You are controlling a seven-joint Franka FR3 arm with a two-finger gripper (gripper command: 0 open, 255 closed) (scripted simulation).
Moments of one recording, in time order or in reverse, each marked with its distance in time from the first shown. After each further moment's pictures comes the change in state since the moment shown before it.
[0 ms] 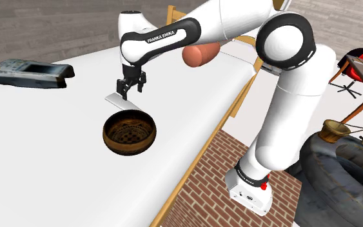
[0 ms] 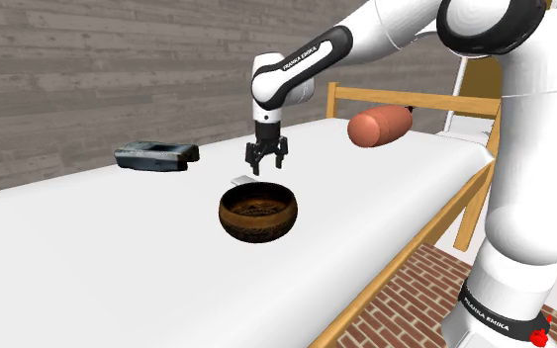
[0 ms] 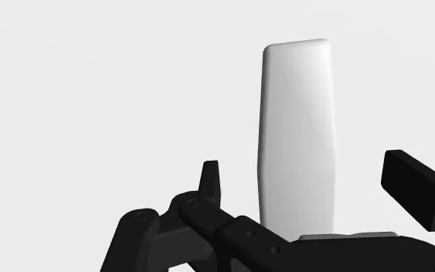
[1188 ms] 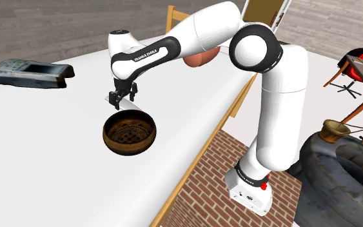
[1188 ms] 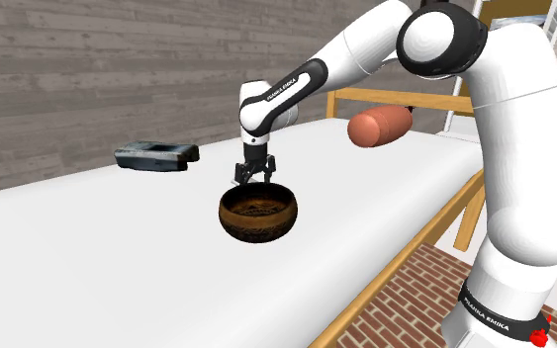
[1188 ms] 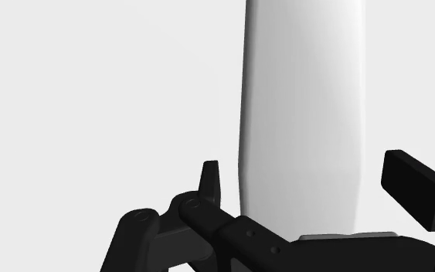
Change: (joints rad) arm 0.034 0.203 -0.005 0.108 -0.055 0.086 0.027
